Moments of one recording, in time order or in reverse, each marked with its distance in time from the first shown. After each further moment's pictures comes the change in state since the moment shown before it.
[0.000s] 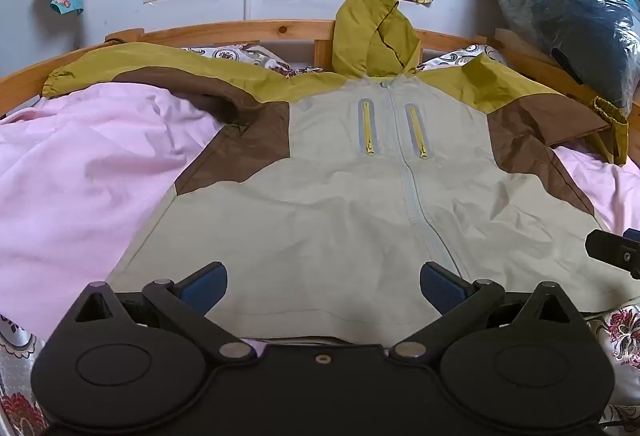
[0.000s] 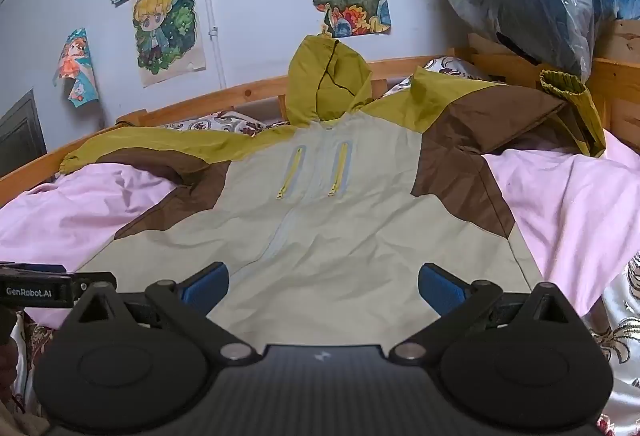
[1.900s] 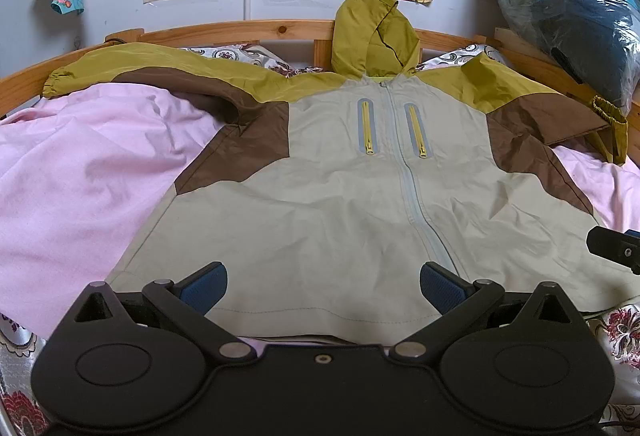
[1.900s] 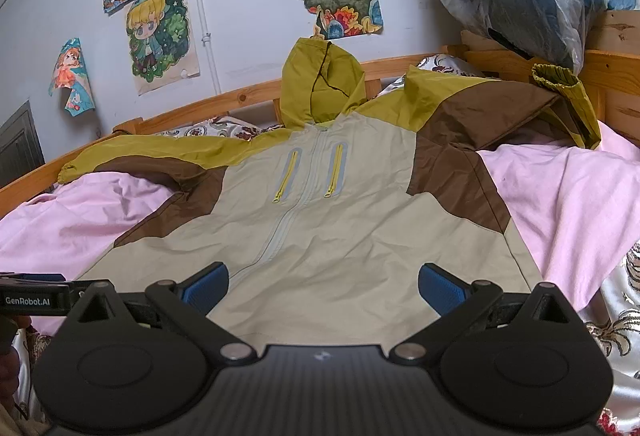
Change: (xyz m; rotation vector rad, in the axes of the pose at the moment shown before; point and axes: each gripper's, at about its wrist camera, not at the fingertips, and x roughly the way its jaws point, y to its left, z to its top) left arm 0.000 0.000 0.000 0.002 -0.004 0.001; right arm 0.008 -0.005 -0.008 0.008 0.001 -0.006
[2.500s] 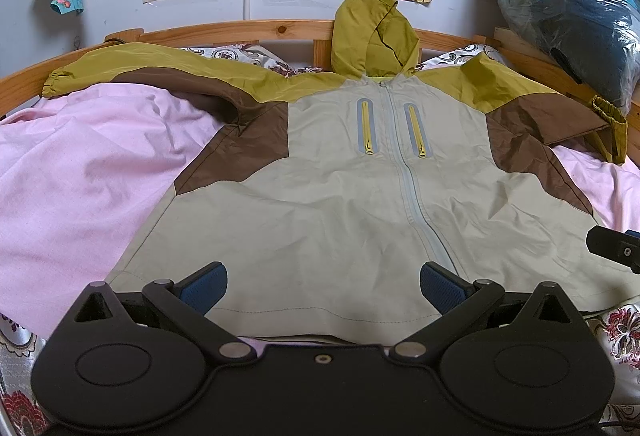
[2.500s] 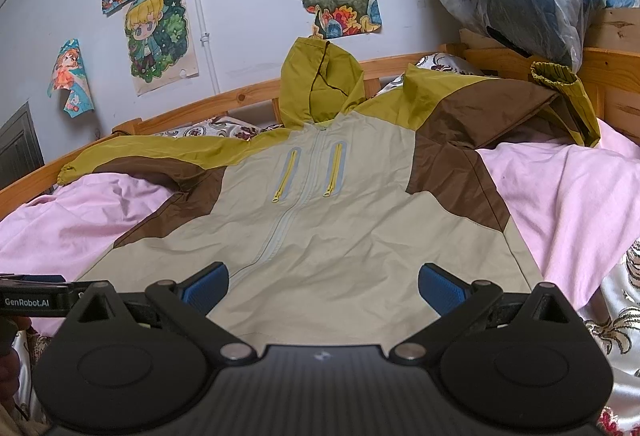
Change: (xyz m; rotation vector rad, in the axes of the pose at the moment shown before) left arm 0.000 0.000 0.000 -0.001 0.001 0.000; right arm 0.001 0.000 -0.004 0.001 0.000 -0.002
